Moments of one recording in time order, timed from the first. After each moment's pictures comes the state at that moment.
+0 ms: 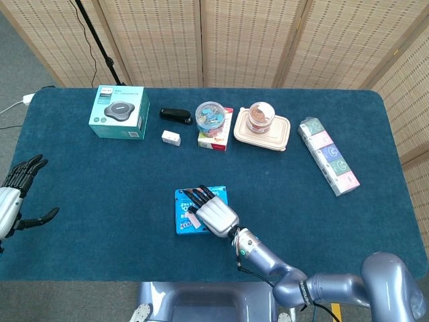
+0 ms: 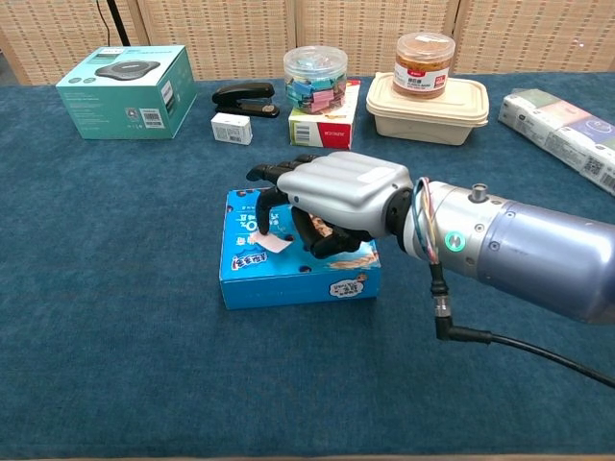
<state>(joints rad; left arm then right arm) -0.24 -0.96 -0.06 -1.66 1.56 1.41 -0.41 0.88 -1.76 0.13 -1.48 -1.22 0.91 -0.51</state>
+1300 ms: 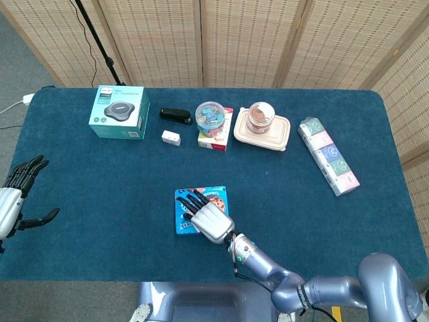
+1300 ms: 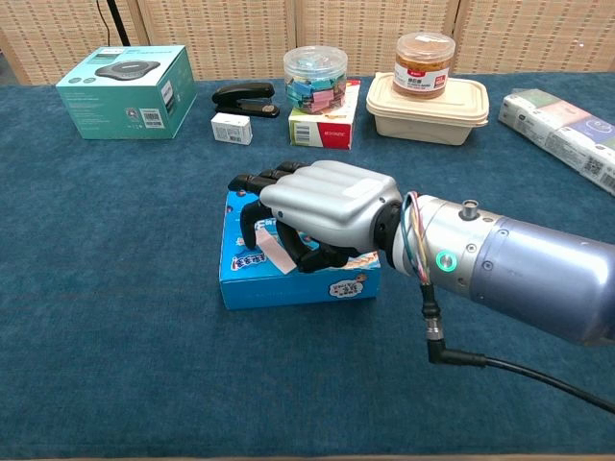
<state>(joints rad) -0.24 -0.96 -0.06 -1.66 1.55 1.40 -0.40 0.88 -1.78 0.12 -1.49 -1.26 0.93 -0.54</state>
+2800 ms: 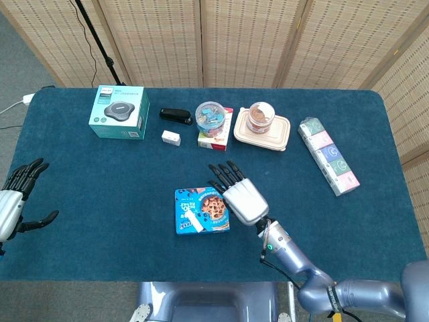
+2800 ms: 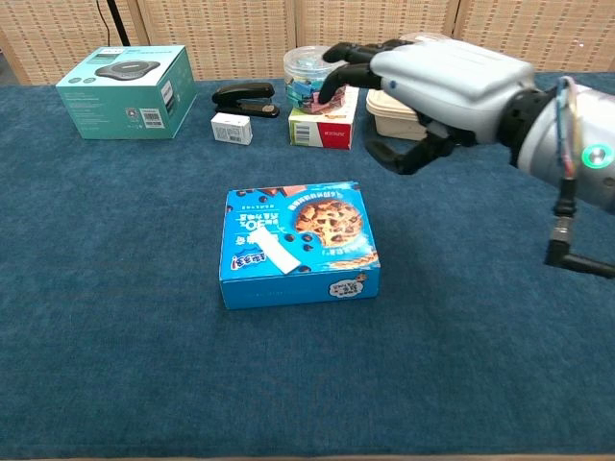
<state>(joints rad) -0.23 -0.97 -0.05 -1.67 1.55 1.40 -0.34 0.74 -1.56 0.14 -1.65 -1.34 1.16 -0.50</state>
